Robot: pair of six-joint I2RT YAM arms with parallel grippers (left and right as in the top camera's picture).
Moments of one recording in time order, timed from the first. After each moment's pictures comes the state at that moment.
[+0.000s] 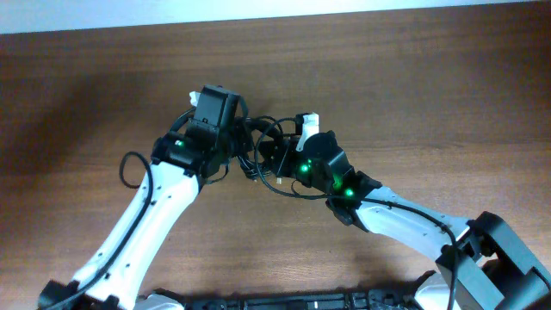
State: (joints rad) left arm -0.41 1.45 1.18 -0.71 -0.03 -0.65; right arm 0.66 1.56 0.69 0.44 -0.20 1.01
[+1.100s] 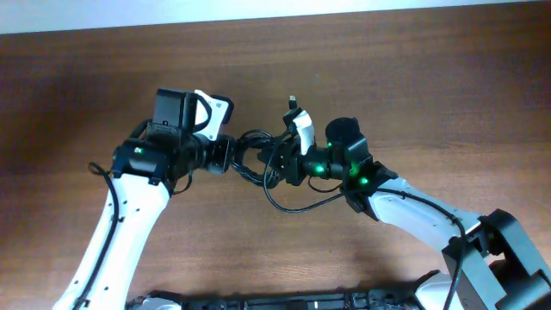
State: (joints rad) left arm -0.26 1.36 1.18 -0.86 0.24 0.04; right arm 0.52 1.55 0.70 0.47 -0.68 0.42
